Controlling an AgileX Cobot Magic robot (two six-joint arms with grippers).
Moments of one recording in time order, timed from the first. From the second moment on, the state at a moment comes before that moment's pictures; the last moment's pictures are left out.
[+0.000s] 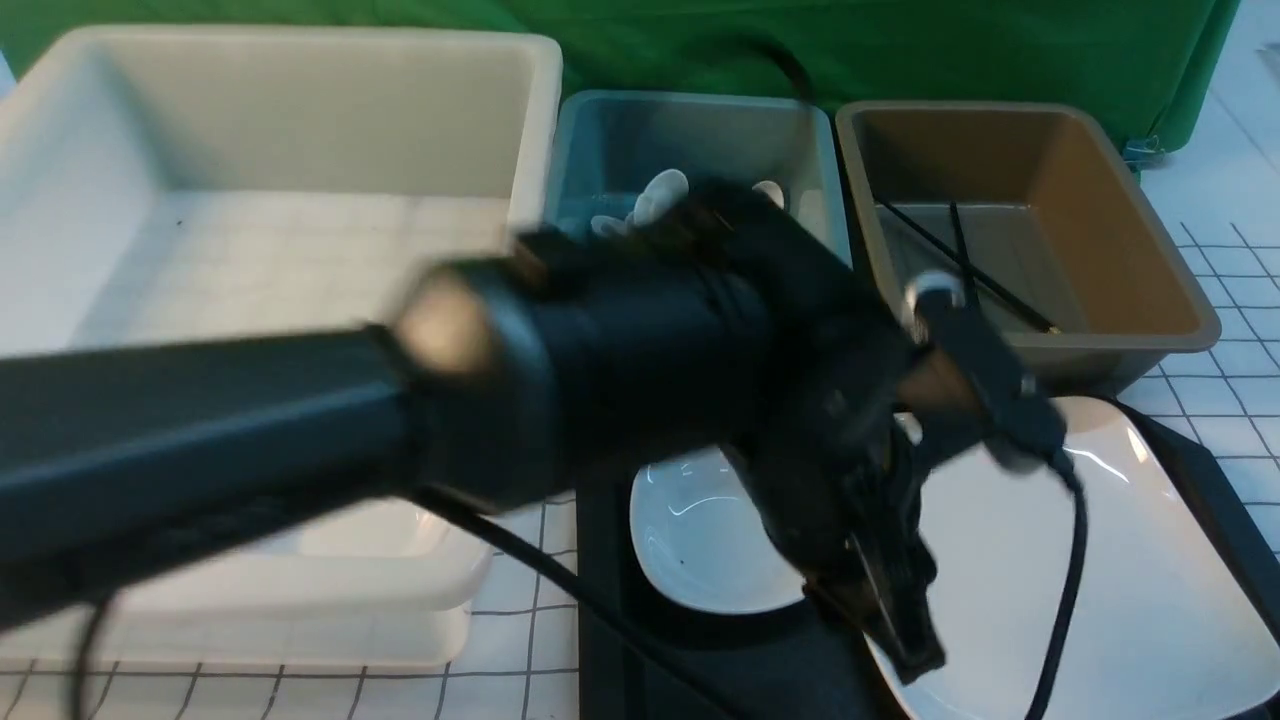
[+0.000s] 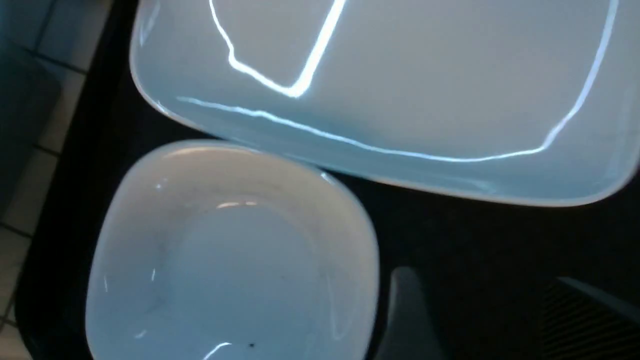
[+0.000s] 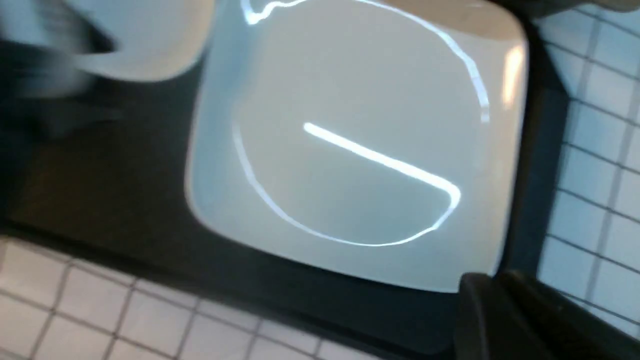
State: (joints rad) right arm 0.28 0.95 -1.07 0.06 1.22 -0.22; left arm -0.97 1.88 -1.48 0.12 0.84 0.15
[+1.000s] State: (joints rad) right arm 0.27 0.84 -1.16 0.33 1.14 -0.32; left arm -0.93 1.93 -1.56 0.24 0.90 0.07
